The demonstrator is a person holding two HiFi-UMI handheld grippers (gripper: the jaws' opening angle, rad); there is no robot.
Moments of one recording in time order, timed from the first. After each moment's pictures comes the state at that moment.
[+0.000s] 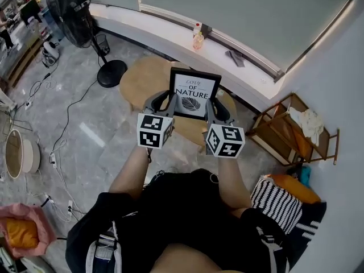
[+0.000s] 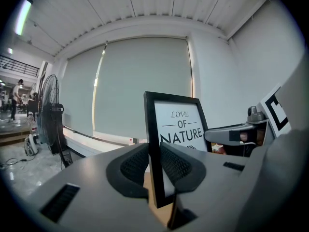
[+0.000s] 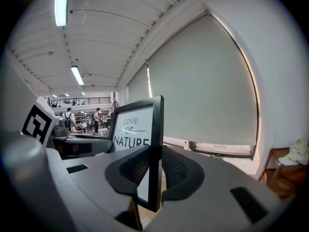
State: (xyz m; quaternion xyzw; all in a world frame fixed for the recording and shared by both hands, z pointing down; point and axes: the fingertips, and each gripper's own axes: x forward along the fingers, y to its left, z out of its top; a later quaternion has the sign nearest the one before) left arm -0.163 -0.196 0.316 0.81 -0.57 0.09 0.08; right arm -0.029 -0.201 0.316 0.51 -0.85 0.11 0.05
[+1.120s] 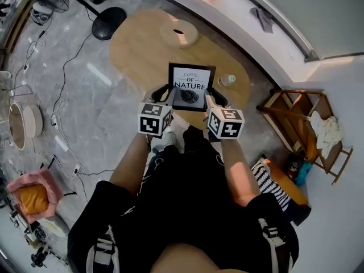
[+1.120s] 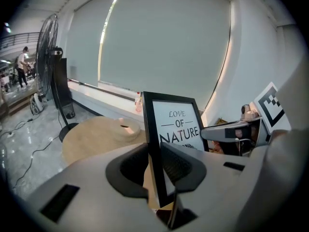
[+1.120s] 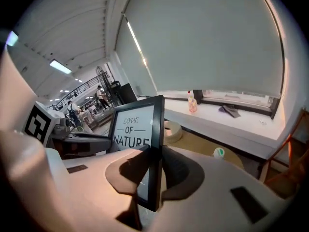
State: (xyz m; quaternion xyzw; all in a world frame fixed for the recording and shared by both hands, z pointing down) left arm -0.135 -0.440 0.589 0.74 -0.57 0.21 0.30; right arm -0.003 -0.467 0.593 0.40 -0.83 0.31 0.22
